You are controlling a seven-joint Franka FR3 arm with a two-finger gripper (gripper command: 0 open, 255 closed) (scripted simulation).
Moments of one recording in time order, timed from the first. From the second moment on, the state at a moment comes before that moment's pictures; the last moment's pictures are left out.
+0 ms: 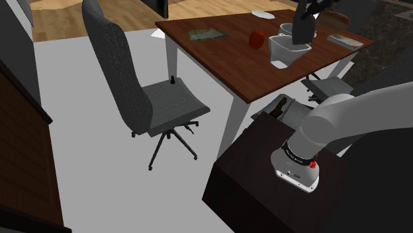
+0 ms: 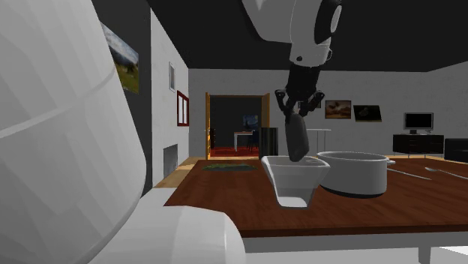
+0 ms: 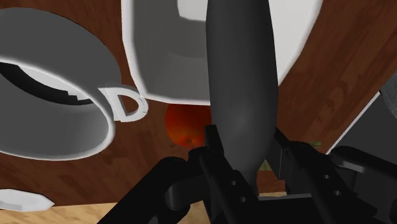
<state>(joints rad) -0.20 -0.63 -0.66 -2.14 -0.07 2.07 -0.61</state>
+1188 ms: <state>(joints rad) -0.22 -0.66 -0.65 -2.13 -0.08 2.04 -0.61</state>
